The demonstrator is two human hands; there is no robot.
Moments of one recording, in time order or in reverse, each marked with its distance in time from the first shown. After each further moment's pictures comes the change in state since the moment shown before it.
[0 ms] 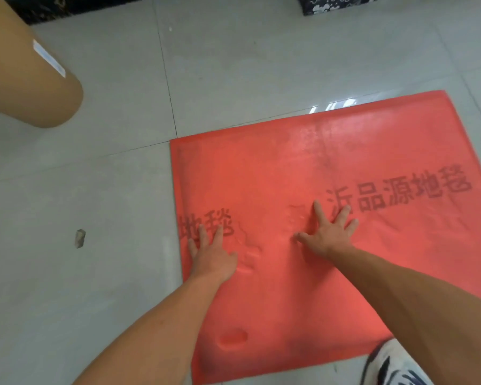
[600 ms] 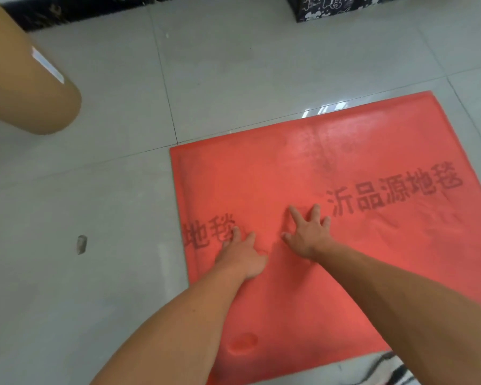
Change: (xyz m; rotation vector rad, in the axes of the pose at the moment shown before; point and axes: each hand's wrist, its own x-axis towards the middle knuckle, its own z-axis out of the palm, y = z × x) left_hand -0.014 0.043 -0.010 0.023 -0.226 0.154; right_hand -0.034 -0.043 -0.011 -0.135 -0.095 -0.204
